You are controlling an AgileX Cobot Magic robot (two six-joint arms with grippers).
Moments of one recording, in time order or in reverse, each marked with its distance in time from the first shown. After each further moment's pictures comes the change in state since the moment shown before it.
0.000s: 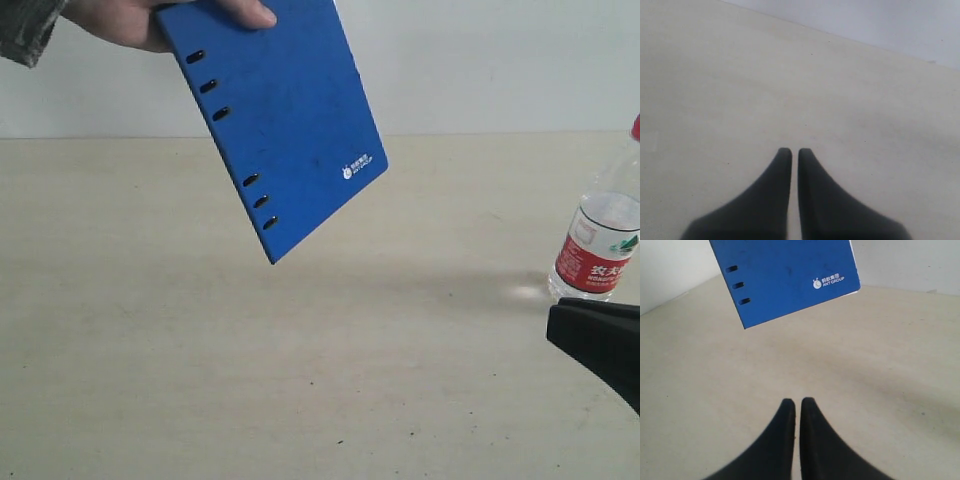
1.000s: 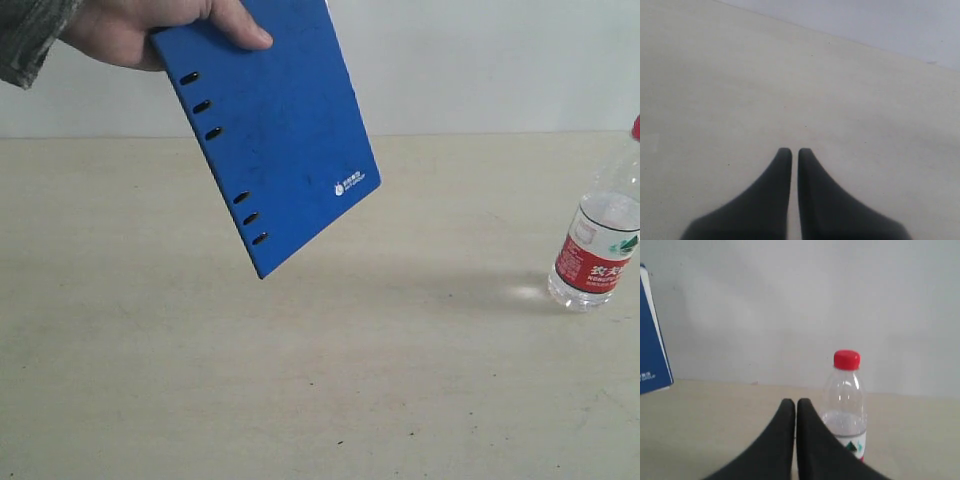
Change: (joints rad) left arm 0.000 0.000 0.000 0.003 -0.004 0.000; right arm -0.089 -0.460 0.185 0.241 0.505 -0.264
